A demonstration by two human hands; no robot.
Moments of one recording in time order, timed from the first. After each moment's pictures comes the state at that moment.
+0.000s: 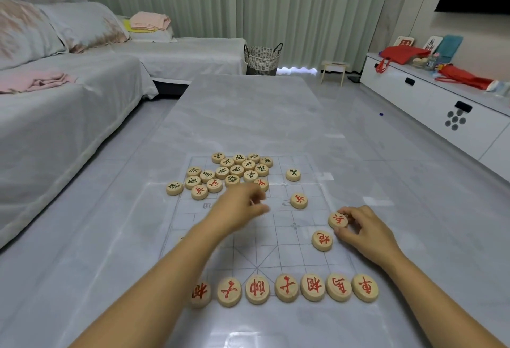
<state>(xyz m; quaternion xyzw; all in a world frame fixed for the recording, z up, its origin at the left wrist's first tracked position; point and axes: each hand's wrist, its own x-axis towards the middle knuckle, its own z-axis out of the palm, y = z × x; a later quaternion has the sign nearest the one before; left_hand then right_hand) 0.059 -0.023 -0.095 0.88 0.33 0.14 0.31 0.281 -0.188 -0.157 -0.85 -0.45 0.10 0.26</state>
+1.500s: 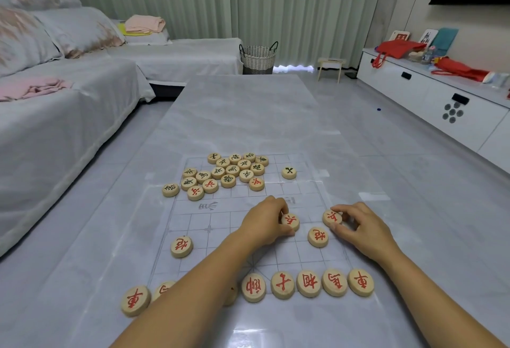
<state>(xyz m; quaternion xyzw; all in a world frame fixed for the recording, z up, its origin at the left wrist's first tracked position) 0.110 -0.045 -0.134 0.90 0.32 0.05 0.30 0.281 -0.192 -0.159 -0.83 -0.46 0.10 0.30</state>
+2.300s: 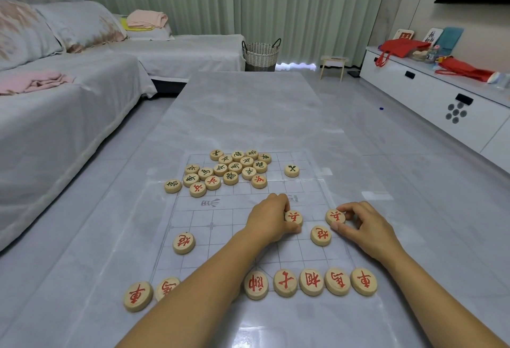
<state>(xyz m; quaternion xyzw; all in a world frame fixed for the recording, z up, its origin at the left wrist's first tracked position) 0.113 -0.051 -0.131 0.88 0.35 0.06 0.30 0.284 -0.191 -0.164 -0.83 -0.45 0.09 0.30</state>
